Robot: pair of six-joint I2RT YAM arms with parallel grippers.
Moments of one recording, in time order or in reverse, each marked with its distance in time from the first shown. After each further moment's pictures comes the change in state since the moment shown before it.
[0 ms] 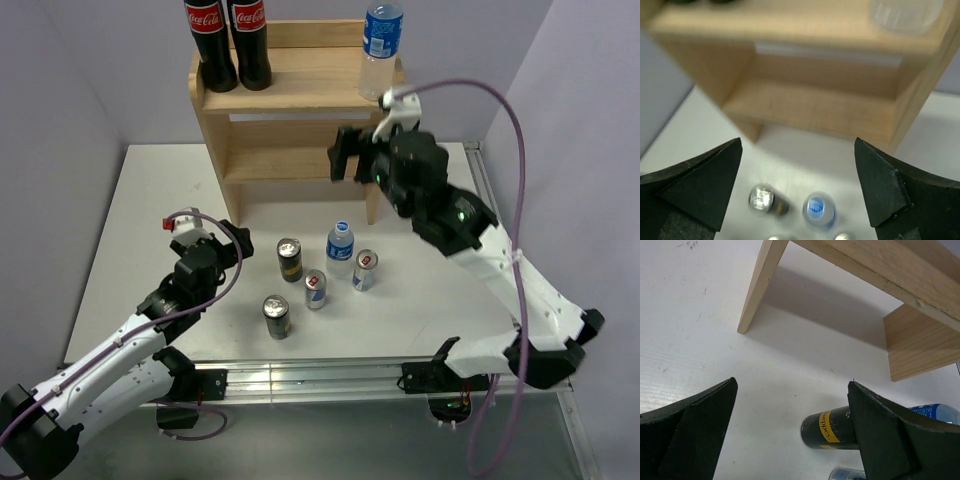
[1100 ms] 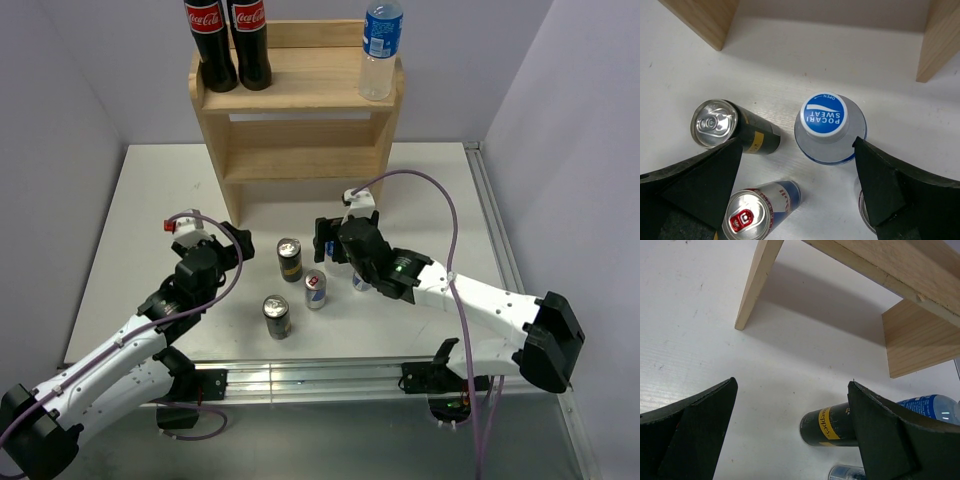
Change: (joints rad) left arm 0.000 -0.008 -0.019 0.010 0.016 -0.008; right arm 0.171 -0.130 -0.864 0.362 0.041 0.280
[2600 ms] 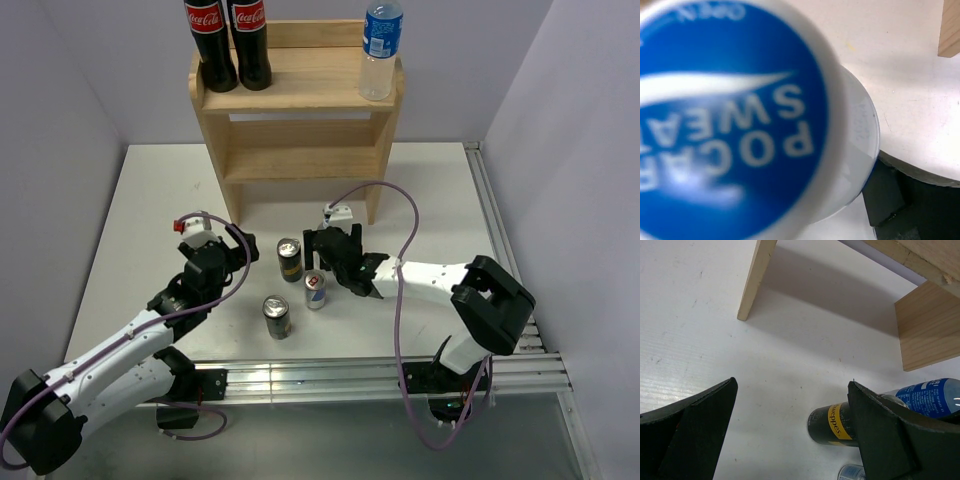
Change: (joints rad) left arm -0.002 0.072 -0.032 0.054 0.007 0.004; right arm -0.014 0.328 -0.051 0.216 0.066 0.023
